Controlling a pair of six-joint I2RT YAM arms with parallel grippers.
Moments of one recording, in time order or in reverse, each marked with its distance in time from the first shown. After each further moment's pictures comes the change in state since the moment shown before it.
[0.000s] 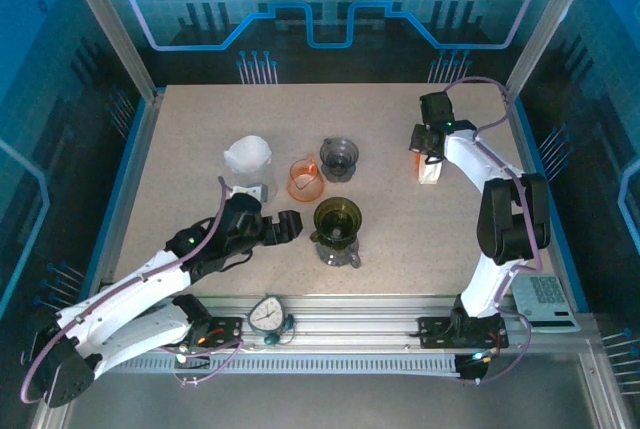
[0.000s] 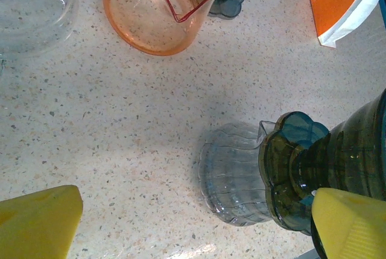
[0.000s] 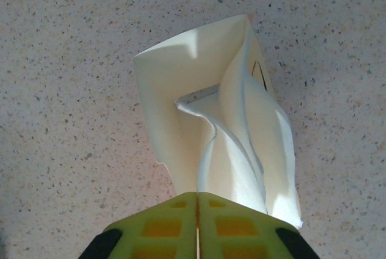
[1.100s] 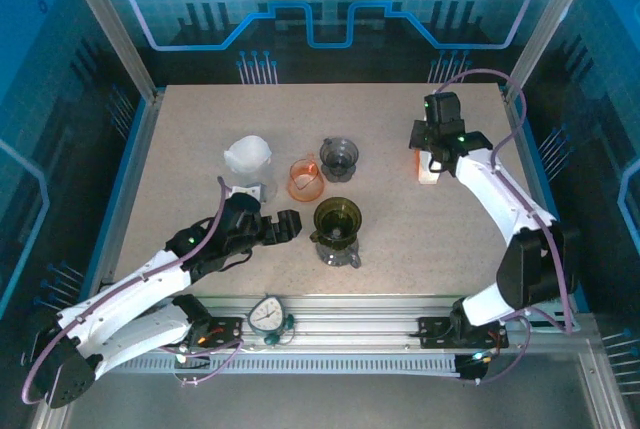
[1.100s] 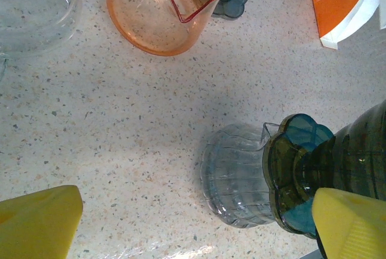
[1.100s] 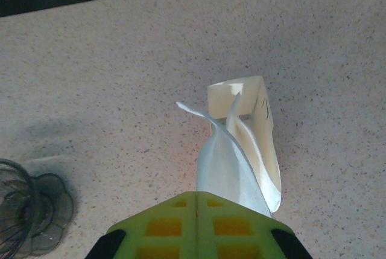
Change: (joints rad) left arm 0.013 0.002 -0.007 0.007 0.010 -0.001; right arm 0.086 -0.321 -0.115 0.035 0.039 -0.109
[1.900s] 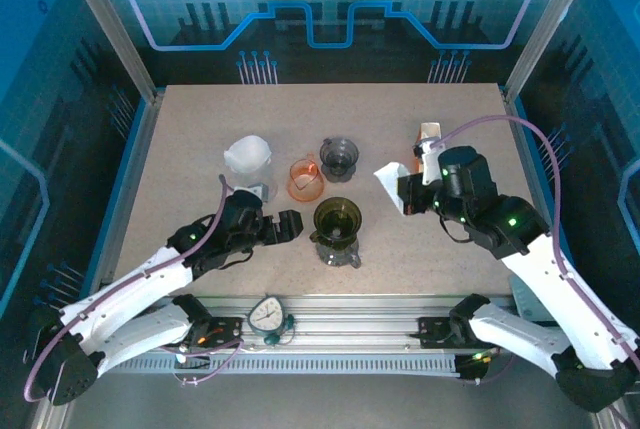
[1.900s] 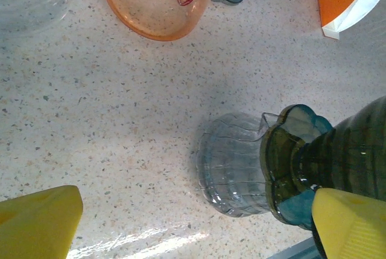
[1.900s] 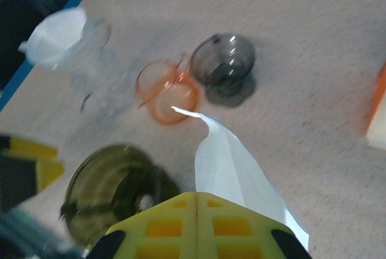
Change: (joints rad) left arm 0.009 0.026 0.031 -0.037 0.046 -0.022; right arm 0.364 -0.570 -0.108 -0.347 -0.266 0.015
